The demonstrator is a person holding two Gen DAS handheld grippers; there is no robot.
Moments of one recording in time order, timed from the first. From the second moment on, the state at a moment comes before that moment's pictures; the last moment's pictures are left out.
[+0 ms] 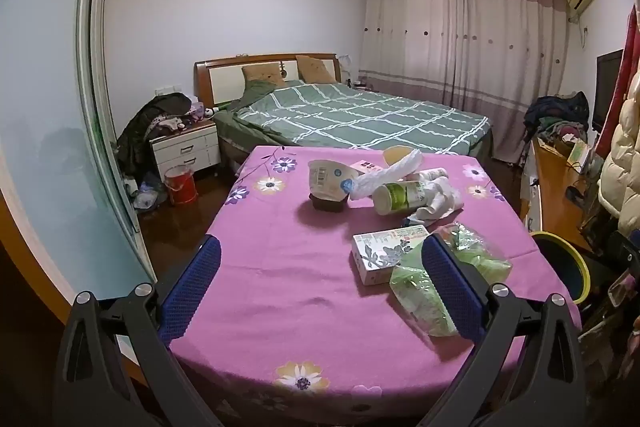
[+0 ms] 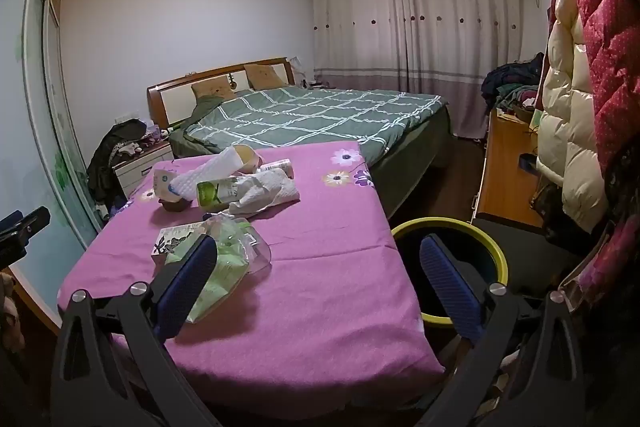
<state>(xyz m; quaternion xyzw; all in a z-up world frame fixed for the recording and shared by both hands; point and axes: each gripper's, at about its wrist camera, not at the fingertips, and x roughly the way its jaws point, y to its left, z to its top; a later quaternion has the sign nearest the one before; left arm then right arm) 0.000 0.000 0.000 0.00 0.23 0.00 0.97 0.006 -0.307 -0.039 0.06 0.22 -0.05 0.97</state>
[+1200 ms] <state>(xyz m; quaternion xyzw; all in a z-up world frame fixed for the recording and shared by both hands) 0.013 -0.007 -0.013 0.01 0.26 -0.01 0.97 0.024 -0.309 -0.053 0.06 0.25 -0.06 0.97</state>
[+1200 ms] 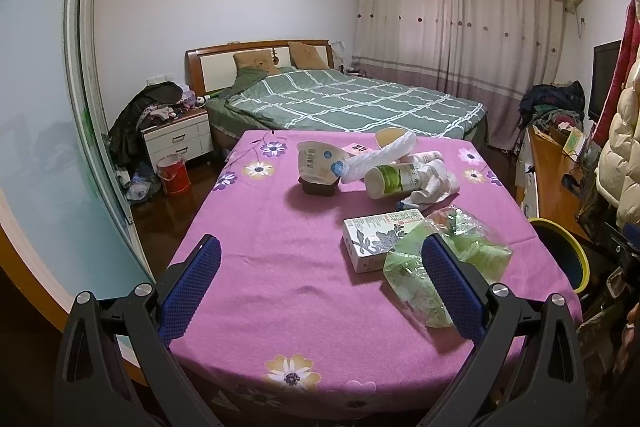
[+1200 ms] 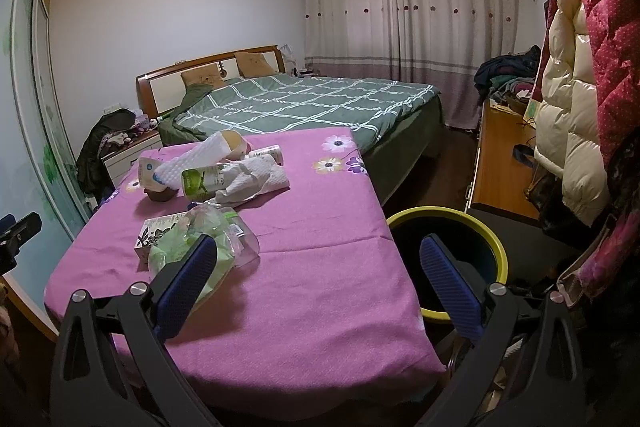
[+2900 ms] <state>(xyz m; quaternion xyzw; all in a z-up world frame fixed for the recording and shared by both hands) 0.016 -0.011 -0.019 0.01 0.27 -0.02 0.96 0.031 -0.308 -0.061 0.06 0.26 -0.06 0.96</state>
